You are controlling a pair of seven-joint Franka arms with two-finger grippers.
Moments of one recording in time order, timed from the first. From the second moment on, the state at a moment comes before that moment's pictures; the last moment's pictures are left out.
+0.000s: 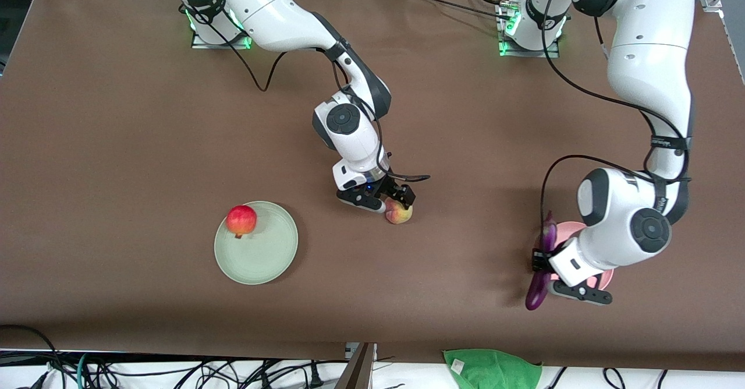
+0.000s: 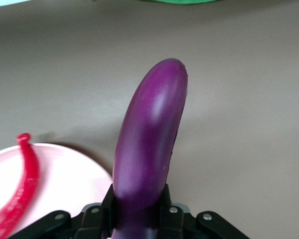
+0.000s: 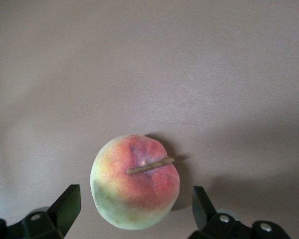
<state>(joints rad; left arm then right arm) -0.01 0.88 -0.08 -1.19 -0.04 2.15 0.19 0.80 0.96 -0.07 -1.27 0.21 2.63 1.03</state>
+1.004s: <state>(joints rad) 0.09 0.90 -0.09 -1.25 -0.04 2.15 0.36 0.79 1.00 -0.11 -1.24 0.21 2.70 1.06</state>
